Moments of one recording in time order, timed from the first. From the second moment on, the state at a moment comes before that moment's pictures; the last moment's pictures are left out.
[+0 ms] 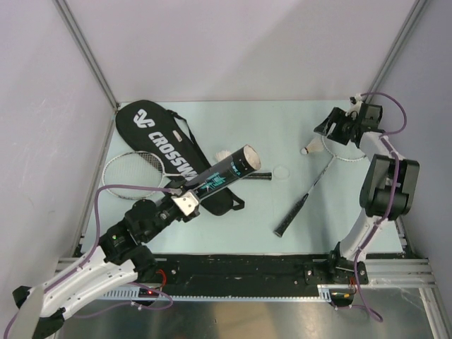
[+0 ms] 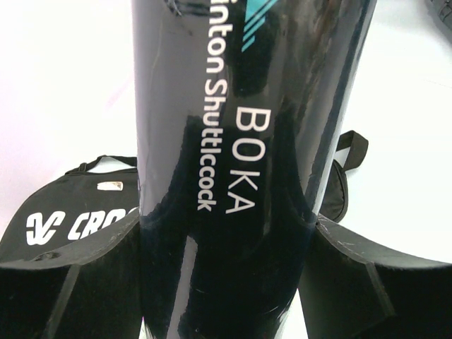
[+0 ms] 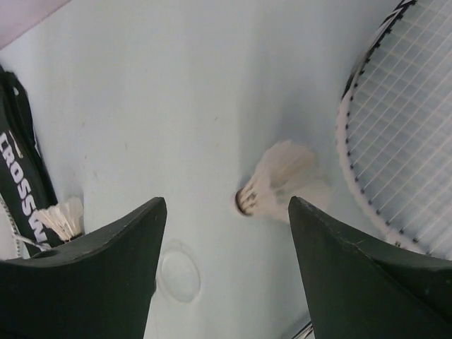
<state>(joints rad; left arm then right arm) -0.89 0.42 0.47 -0.24 -0.18 0.44 -0.21 1.82 1.32 -0.17 -0.52 0.30</state>
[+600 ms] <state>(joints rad) -0.89 0.47 0.47 -0.24 -0.17 0.44 -0.28 2.15 1.53 -0.23 -0.79 0.35</state>
